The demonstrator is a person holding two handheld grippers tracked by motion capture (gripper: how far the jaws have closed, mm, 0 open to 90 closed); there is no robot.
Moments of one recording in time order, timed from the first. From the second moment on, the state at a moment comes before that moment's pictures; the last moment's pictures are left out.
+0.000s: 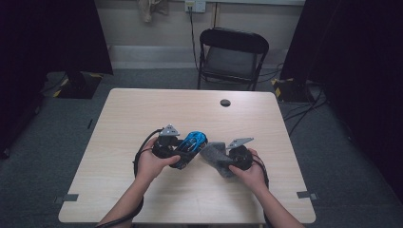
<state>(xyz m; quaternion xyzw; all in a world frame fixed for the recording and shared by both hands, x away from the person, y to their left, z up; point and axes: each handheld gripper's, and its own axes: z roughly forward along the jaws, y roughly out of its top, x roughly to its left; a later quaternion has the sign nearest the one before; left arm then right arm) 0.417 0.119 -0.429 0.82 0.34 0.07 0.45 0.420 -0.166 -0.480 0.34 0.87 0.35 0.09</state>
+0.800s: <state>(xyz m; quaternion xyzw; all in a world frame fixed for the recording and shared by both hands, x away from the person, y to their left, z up) 0.420 0.115 -0.427 0.81 0.35 0.07 0.46 0.412 -0.125 -0.449 0.26 0.86 0.44 0.04</state>
